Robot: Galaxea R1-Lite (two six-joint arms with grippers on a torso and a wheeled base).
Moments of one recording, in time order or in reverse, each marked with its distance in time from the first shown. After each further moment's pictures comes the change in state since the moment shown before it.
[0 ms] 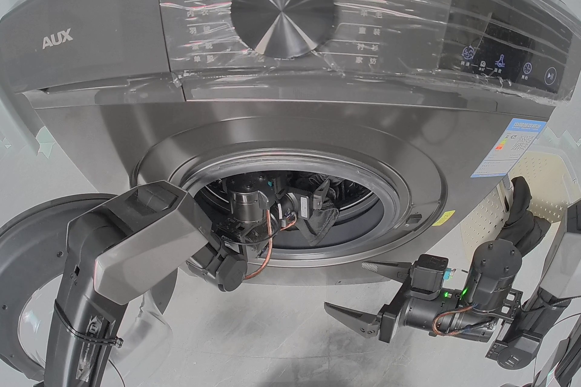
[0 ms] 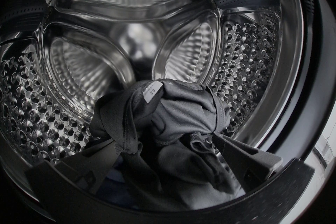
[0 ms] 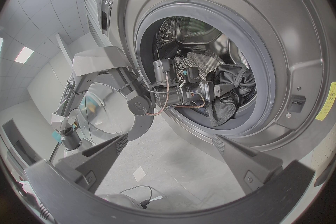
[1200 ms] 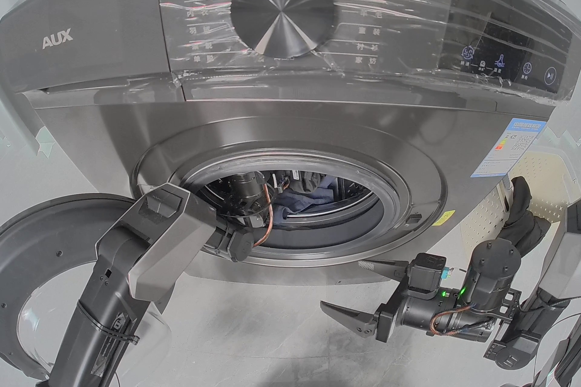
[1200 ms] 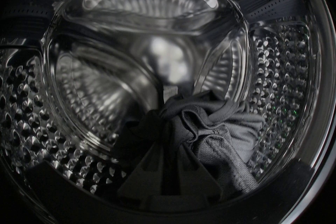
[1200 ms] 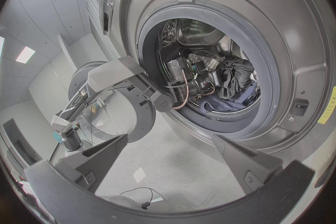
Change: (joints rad) left arm 0.075 0.190 -0.439 0.041 0.082 0.029; right arm 0.010 0.001 -0.016 0.000 -0.001 0.001
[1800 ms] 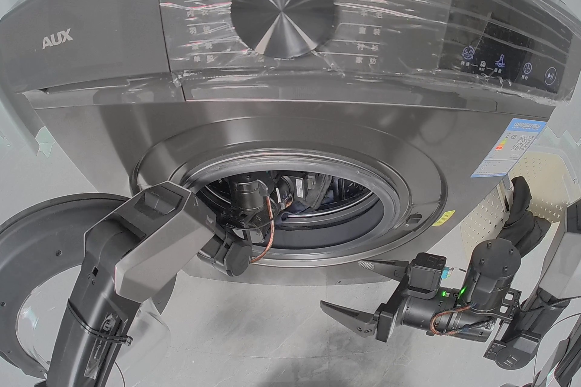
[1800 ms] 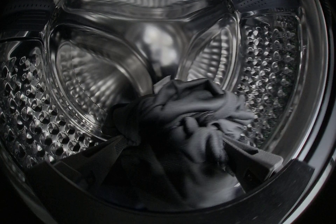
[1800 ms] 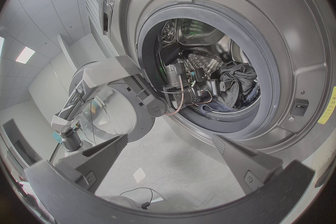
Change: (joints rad) left arm -0.035 -0.085 0.216 -0.020 -0.017 -0.016; right arm -0.001 0.000 0.000 0.000 0.000 0.001
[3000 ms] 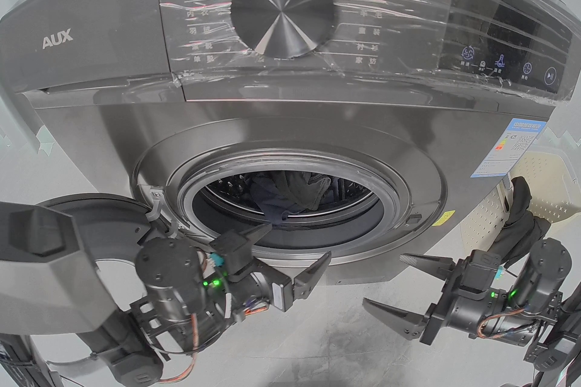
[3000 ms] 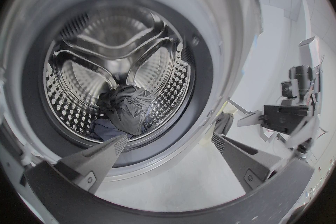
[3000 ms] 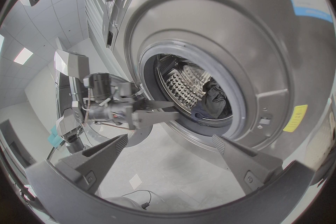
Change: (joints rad) left arm -0.266 -0.605 1.124 -0.359 -0.030 -0.051; right arm -0.015 -0.216 0.154 0.003 -0.052 0.006
